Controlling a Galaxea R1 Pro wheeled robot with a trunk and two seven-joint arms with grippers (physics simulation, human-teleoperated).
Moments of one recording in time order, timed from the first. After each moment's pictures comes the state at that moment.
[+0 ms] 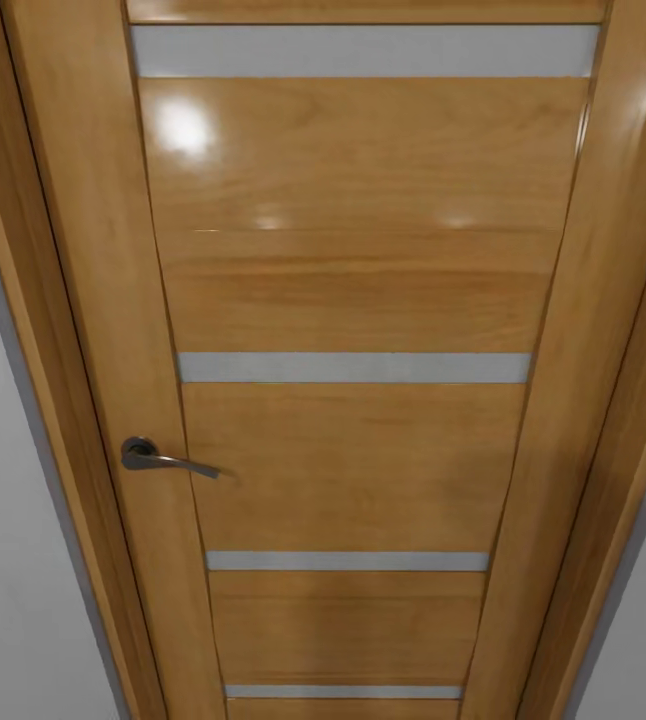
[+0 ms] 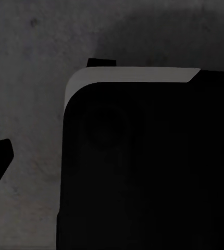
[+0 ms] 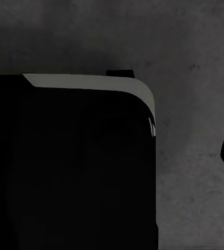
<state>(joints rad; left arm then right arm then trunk) 0.00 0.00 0.01 -0.04 0.07 -0.05 0.01 0.00 -0.01 -0.02 0.01 0.00 -0.16 0.00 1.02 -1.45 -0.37</state>
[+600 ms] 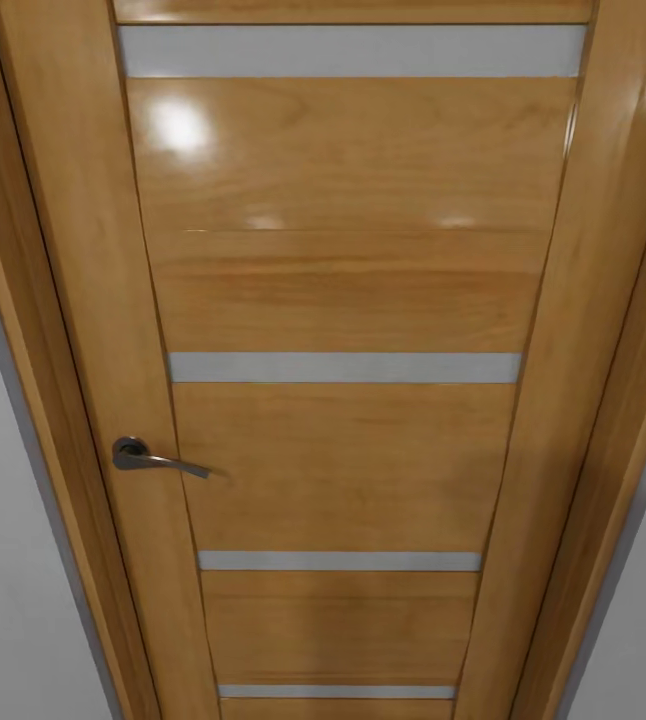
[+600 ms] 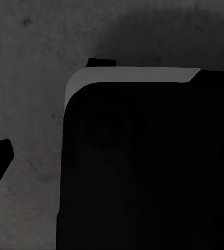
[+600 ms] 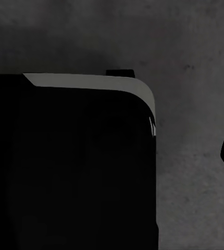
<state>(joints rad) 0.00 0.00 0.01 -0.04 0.07 -0.05 0.01 0.00 -0.01 -0.02 0.01 0.01 -0.15 0.00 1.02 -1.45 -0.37</state>
